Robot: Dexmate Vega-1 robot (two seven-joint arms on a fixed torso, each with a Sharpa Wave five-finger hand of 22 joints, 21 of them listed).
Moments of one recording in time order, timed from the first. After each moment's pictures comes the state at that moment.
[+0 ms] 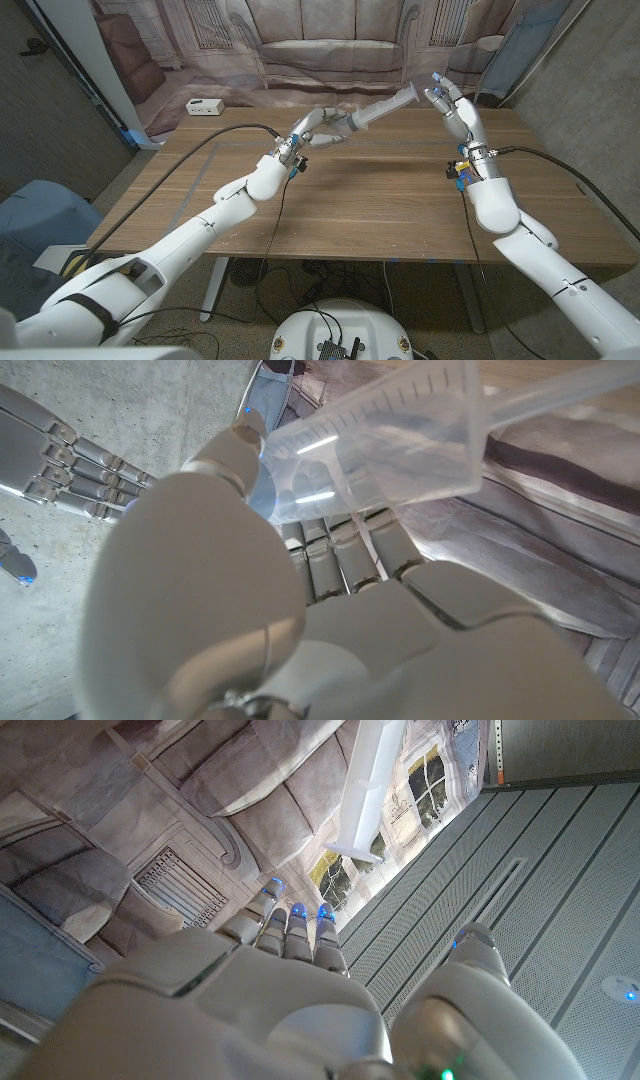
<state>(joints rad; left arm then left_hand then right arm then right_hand) 0.63 0.50 0.64 -1.38 0.27 -0.46 0.30 1.20 0.00 0.46 -0.18 0.18 0.77 0.07 0.23 0.19 0.81 0.00 0.32 0.28 0.84 -0.05 0.23 0.19 0.77 0.03 0.58 0.19 -1.16 -0.63 -0.18 -1.84 -0.09 0.41 -0.43 0.20 -0.01 0.20 -0.13 0.20 0.17 0.05 0.19 0.18 0.11 0.10 0.20 0.19 0.01 0.04 0.21 0.21 0.21 -0.04 0.20 0.17</state>
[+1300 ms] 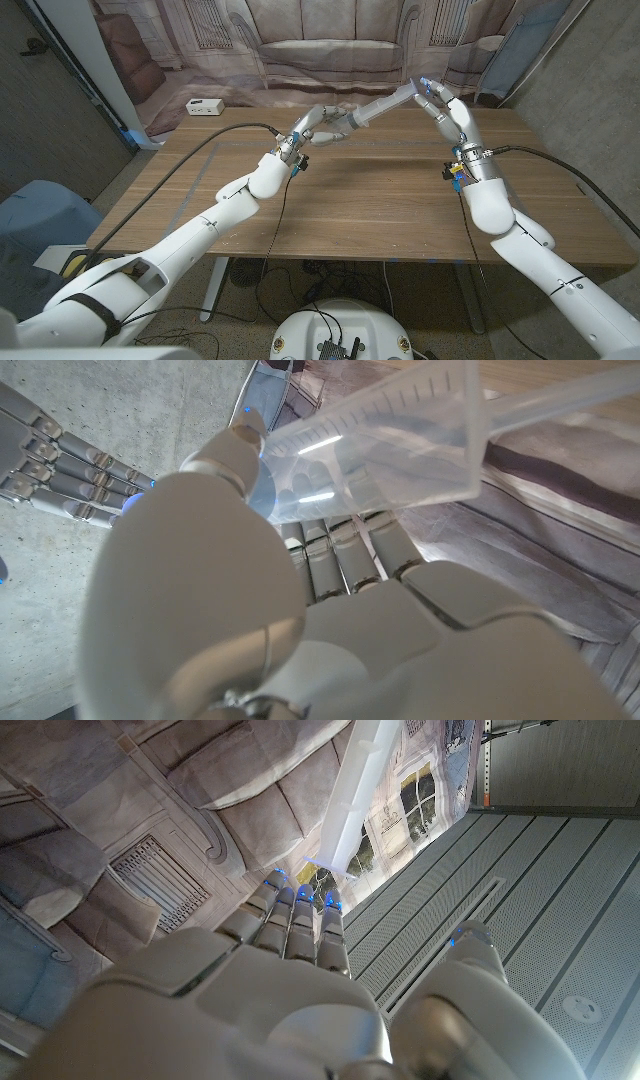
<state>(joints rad) 0.63 0.49 0.64 -1.39 0.25 -0.43 0.29 1.20 0.00 0.46 -0.18 0.18 0.78 0.07 0.22 0.20 0.81 0.00 0.30 0.28 0.84 -0.05 0.23 0.19 0.77 0.02 0.60 0.19 -1.14 -0.64 -0.19 -1.83 -0.19 0.41 -0.45 0.21 0.00 0.20 -0.13 0.20 0.30 0.04 0.22 0.18 0.27 0.10 0.22 0.19 0.16 0.03 0.25 0.21 0.28 -0.04 0.20 0.17</state>
